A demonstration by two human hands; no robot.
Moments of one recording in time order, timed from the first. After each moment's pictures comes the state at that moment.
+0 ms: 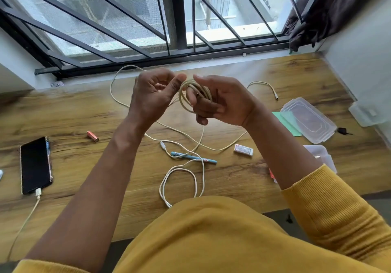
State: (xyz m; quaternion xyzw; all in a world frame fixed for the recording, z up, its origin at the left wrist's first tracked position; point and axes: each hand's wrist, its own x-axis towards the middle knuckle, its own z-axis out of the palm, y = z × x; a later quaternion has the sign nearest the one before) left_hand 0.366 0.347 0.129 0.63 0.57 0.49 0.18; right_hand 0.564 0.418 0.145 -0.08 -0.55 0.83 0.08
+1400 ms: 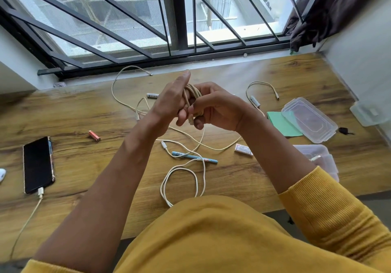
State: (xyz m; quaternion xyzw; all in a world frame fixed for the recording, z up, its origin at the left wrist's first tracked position) left_hand 0.405 0.343 0.139 0.48 0.59 0.43 0.49; right_hand 0.555 0.402 0.134 -0.13 -0.55 0.81 0.15
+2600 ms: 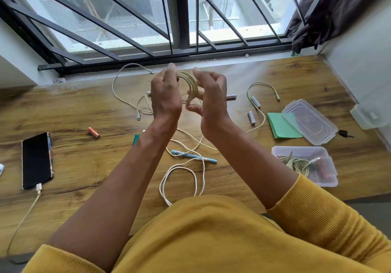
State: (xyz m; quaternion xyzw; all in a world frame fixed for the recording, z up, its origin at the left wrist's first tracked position) left_hand 0.424 0.354 0.134 0.28 0.68 0.62 0.29; right_hand 0.512 0.366 0.139 -0.44 -0.37 0.68 0.45
